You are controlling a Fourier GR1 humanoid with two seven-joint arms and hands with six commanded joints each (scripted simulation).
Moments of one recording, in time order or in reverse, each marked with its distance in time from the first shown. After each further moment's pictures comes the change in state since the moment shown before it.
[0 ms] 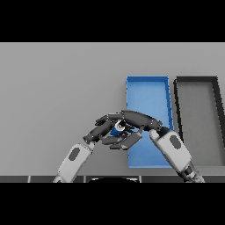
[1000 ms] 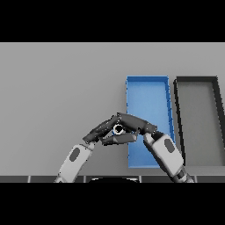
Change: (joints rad) left arm 0.010 -0.023 0.020 -0.017 -0.071 -0.025 -0.040; right arm 0.057 0.123 0.003 -0.012 -0.004 -0.041 -0.037
